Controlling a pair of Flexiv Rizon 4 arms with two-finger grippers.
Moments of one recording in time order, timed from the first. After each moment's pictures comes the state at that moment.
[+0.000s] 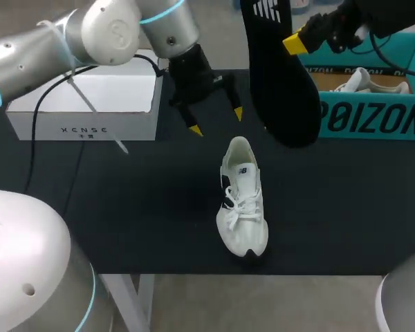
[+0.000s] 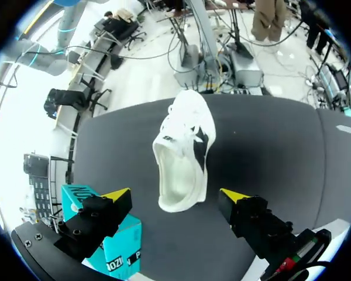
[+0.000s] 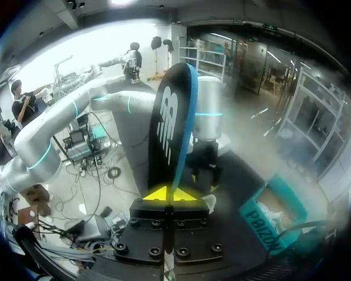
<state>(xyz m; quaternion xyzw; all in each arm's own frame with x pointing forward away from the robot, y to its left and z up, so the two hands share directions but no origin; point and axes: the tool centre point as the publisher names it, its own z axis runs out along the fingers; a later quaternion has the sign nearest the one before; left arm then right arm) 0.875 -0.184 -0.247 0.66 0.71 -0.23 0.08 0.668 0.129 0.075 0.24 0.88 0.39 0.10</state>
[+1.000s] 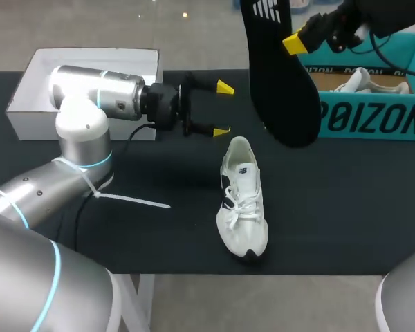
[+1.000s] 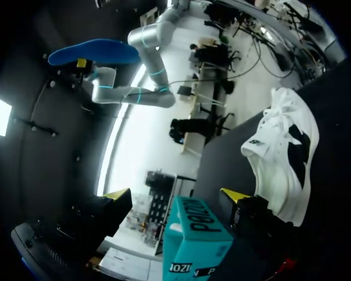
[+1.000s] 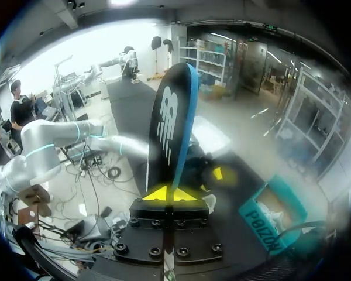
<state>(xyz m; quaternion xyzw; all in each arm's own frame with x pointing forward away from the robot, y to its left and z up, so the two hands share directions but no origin) 0.893 -0.216 -0.219 0.47 0.53 -0.59 0.38 0.668 0.129 0.075 0.24 0.88 0.39 0.10</state>
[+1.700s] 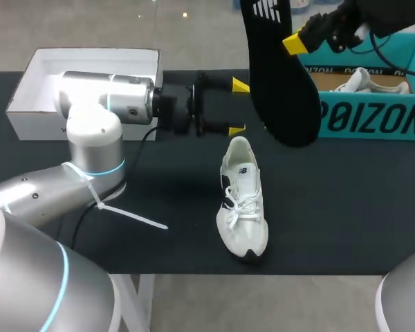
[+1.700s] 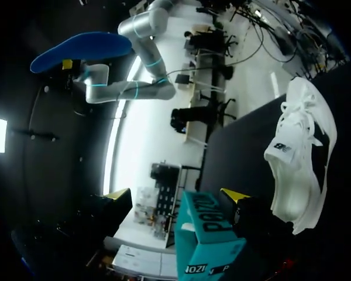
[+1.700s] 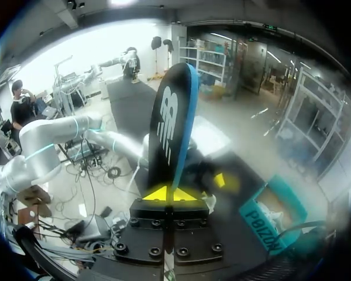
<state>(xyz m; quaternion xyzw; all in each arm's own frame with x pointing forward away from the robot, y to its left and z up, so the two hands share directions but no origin) 0.869 -0.245 -0.196 0.48 0.53 -0.55 0.42 0.668 0.129 0.075 0.24 0.88 0.39 0.10</state>
